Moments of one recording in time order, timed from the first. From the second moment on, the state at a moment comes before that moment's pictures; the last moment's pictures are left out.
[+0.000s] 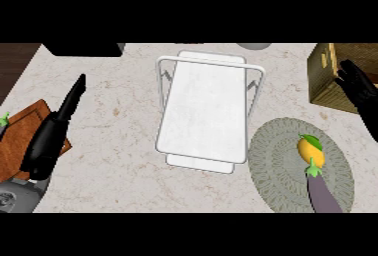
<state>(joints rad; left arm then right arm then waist) -0.20 0.60 -0.33 -1.57 0.05 0.31 -0.12 -0.27 -0.56 -0.03 -1.40 -0.24 0.12 0.05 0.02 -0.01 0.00</state>
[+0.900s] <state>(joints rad) -0.04 0.44 -0.35 -1.39 0.23 0.18 0.00 -0.11 -0.64 -0.27 -1.03 -0.17 0.11 -0.28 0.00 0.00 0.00</state>
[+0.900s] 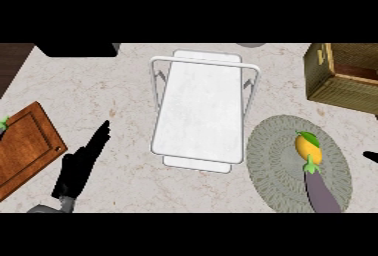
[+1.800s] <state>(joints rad) -0.06 0.41 -0.34 -1.36 0.20 0.15 0.01 -0.16 -0.87 0.11 -1.46 0.29 0.17 0.37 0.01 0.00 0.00</state>
